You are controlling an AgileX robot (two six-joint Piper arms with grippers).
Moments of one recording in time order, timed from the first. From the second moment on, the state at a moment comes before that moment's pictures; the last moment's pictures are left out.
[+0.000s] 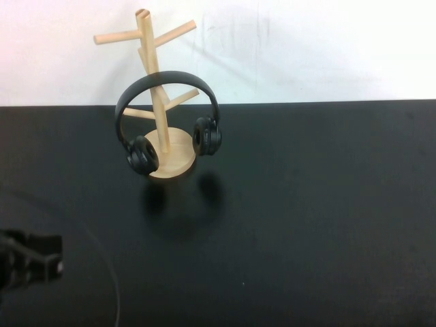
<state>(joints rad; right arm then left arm) -0.10 -0.01 0.02 -0.08 0.40 0.21 -0.03 0.81 -0.59 -0.53 0.75 0.46</state>
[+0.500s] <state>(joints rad) -0.10 -0.01 0.02 -0.08 0.40 0.21 -0.39 1.11 -0.63 -0.45 0.38 0.43</state>
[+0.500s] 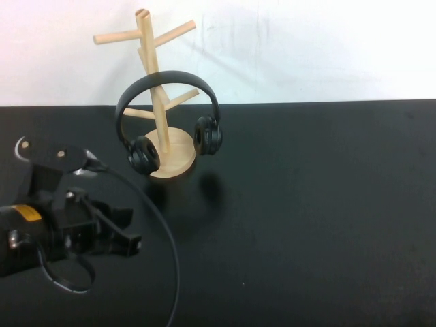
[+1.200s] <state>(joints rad) -0.10 -0.01 0.02 -0.08 0.40 0.21 -0.42 1.26 -0.64 -0.34 -0.17 0.54</state>
